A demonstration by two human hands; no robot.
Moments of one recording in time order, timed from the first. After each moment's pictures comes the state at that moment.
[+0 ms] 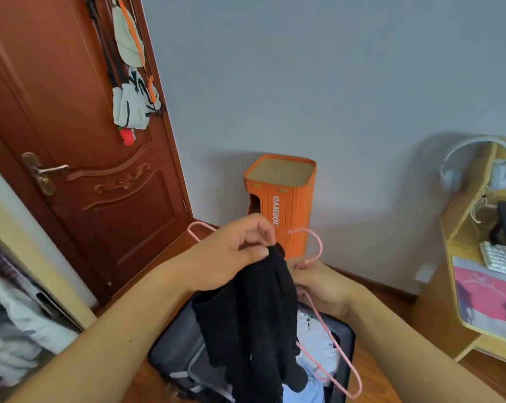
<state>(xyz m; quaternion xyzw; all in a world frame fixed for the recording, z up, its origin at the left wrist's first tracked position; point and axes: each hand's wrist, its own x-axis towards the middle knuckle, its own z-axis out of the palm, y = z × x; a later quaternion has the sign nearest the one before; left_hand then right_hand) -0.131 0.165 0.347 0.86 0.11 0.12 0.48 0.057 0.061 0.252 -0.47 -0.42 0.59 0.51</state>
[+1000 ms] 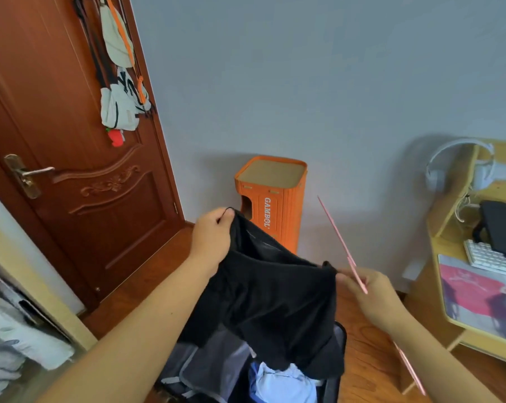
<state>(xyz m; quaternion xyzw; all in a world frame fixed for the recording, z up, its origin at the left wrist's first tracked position) -0.077 0.219 0.286 0.72 0.43 0.37 0.40 0.122 -0.017 0.222 -0.77 -0.43 0.12 0.45</state>
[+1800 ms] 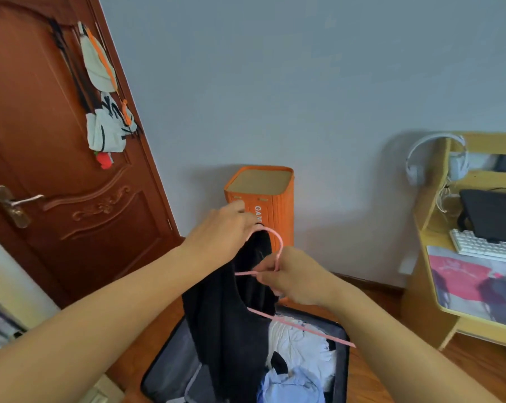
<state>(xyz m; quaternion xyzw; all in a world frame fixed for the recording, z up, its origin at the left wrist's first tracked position) -0.064 0.190 0.342 0.97 0.17 0.18 -0.02 0.047 0.033 0.304 -0.70 -0.56 0.26 0.35</state>
